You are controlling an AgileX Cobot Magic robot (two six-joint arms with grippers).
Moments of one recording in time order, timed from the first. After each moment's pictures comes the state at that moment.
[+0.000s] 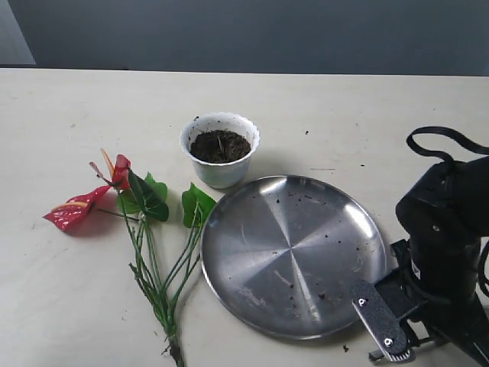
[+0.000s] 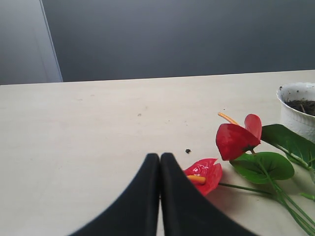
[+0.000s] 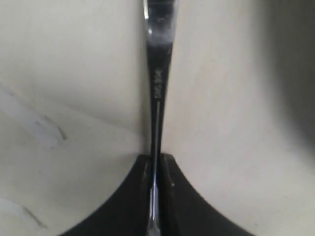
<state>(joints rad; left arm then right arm) -0.07 -0.01 0.00 0.08 0.25 -0.07 0.57 1.69 -0.61 -0.22 0.87 -1.16</state>
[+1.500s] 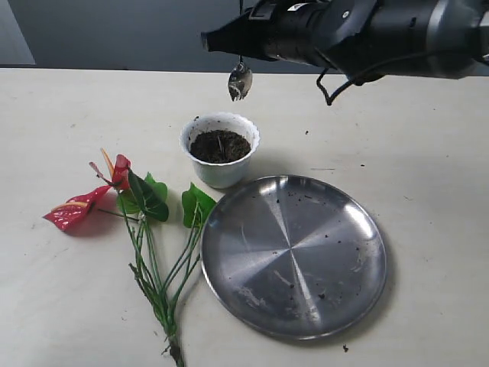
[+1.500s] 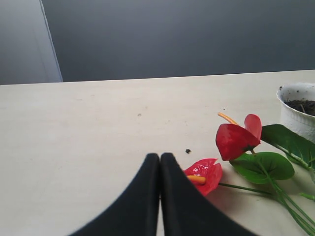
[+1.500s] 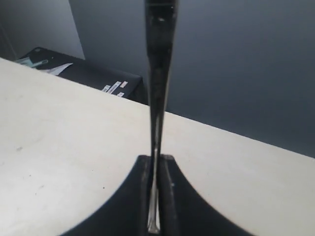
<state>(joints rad) -0.07 -0.01 0.00 0.08 0.25 -0.07 0.58 1.87 -1.32 0.84 -0.10 -0.73</state>
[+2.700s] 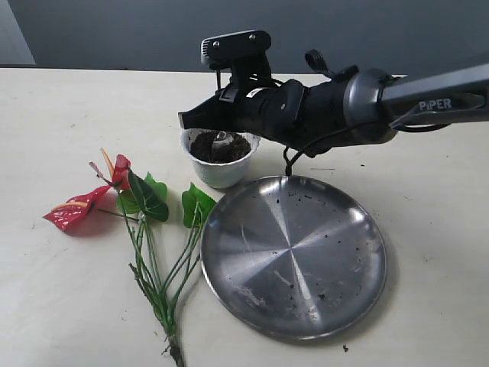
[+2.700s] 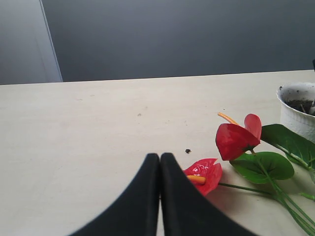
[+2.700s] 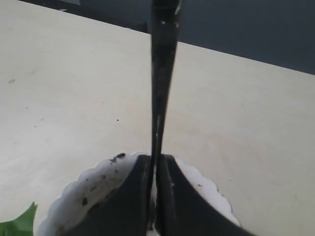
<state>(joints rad) -0.07 -0.01 0.00 0.08 0.25 -0.07 0.69 2.02 -1.24 0.82 -0.25 -0.64</state>
